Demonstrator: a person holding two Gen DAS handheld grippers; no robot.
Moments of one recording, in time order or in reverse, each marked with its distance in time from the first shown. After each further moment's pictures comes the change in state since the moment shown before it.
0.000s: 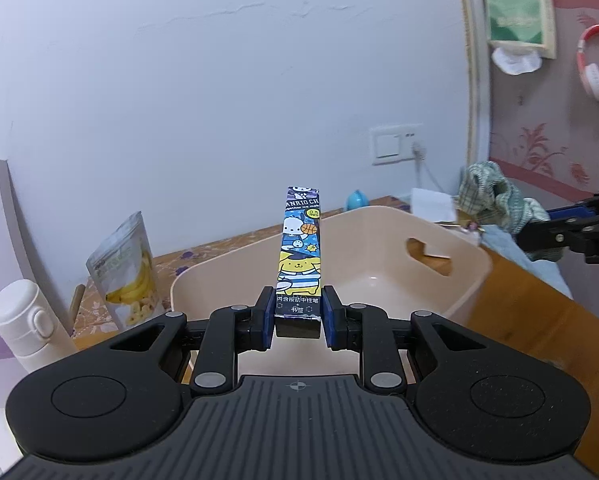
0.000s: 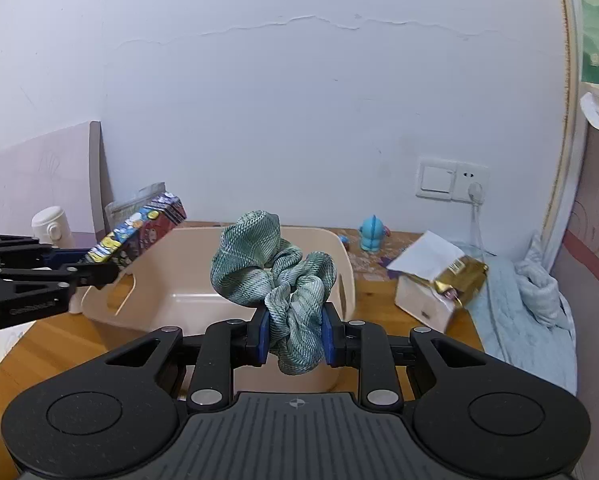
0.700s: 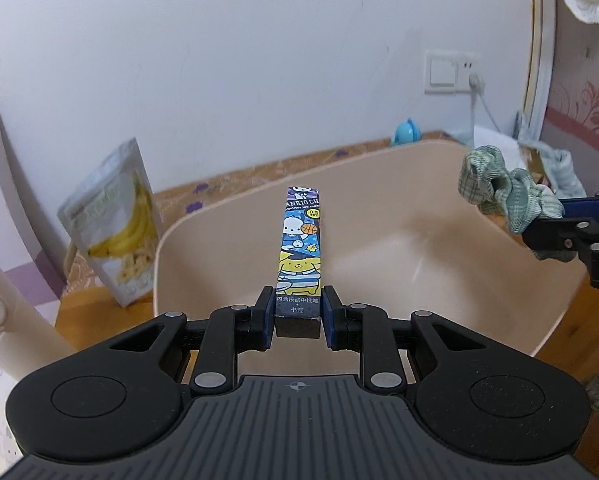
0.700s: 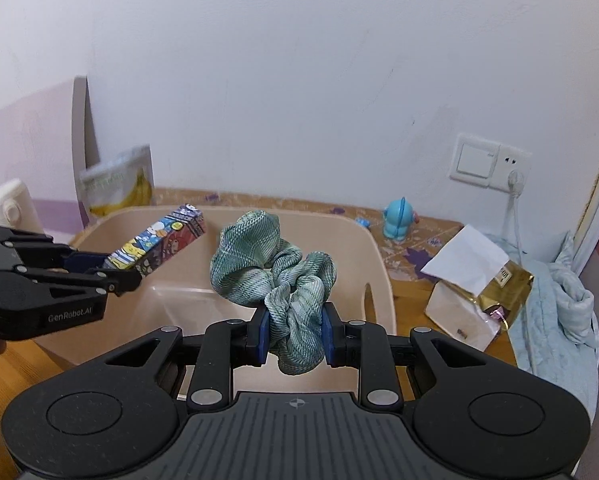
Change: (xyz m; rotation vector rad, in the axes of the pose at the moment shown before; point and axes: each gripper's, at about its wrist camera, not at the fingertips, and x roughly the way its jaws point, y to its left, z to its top) left arm 0.103 0.011 -0.002 -0.041 0.253 0.083; right arm 0.103 0.015 0.020 -0.071 0.140 -0.009
